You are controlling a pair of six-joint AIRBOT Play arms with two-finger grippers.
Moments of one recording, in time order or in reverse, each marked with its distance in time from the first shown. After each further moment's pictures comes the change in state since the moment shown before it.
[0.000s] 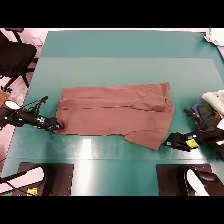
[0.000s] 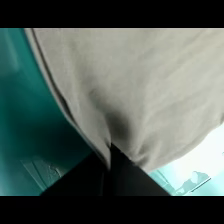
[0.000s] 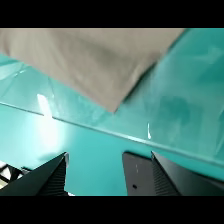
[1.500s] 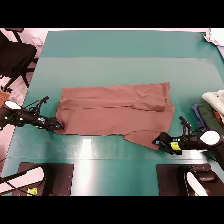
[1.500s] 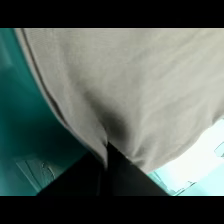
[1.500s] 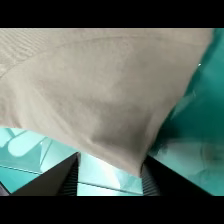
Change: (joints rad) left arm -0.001 -0.001 0.000 -0.047 -0.010 0.001; right arm 0.193 0.082 -0.229 0.142 -0.382 0.328
